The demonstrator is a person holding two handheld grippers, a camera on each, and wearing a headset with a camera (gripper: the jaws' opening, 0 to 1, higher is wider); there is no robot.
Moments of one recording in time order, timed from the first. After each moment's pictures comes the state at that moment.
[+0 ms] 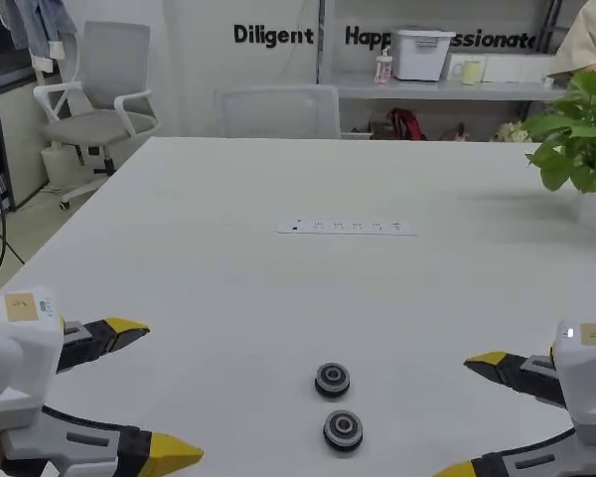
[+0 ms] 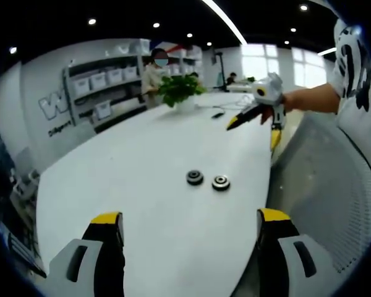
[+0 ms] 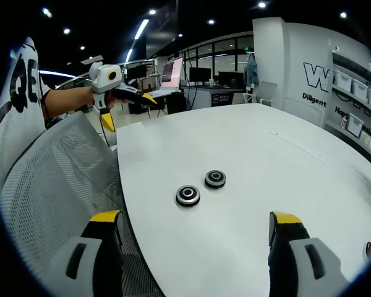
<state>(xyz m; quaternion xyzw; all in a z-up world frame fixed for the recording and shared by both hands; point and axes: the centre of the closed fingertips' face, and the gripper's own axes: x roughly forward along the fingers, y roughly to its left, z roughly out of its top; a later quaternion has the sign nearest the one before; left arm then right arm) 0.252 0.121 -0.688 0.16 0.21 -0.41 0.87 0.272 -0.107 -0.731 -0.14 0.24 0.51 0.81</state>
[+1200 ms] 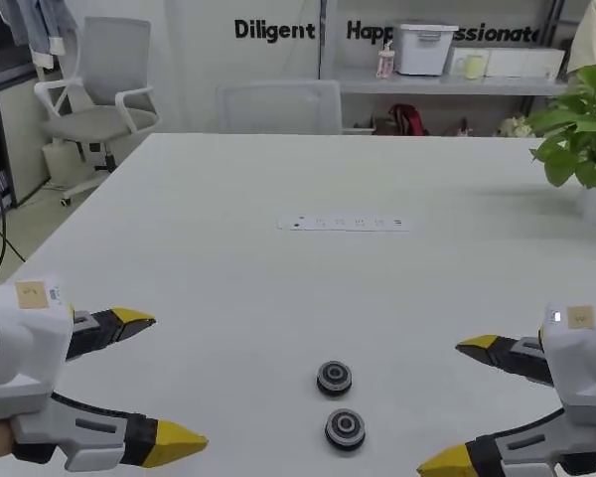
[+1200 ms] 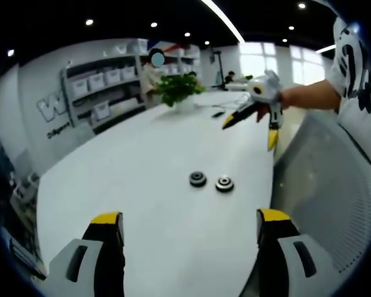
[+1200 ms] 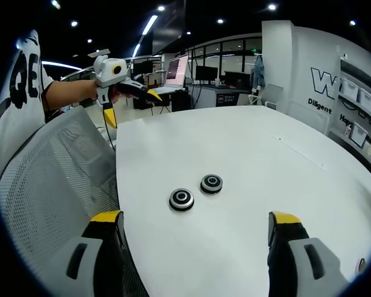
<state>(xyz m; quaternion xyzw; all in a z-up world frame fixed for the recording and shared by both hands) 0.265 0.118 -0.687 0.17 0.21 -0.41 0.87 0.288 -0.101 -0.729 -0.16 0.23 0.52 0.80</state>
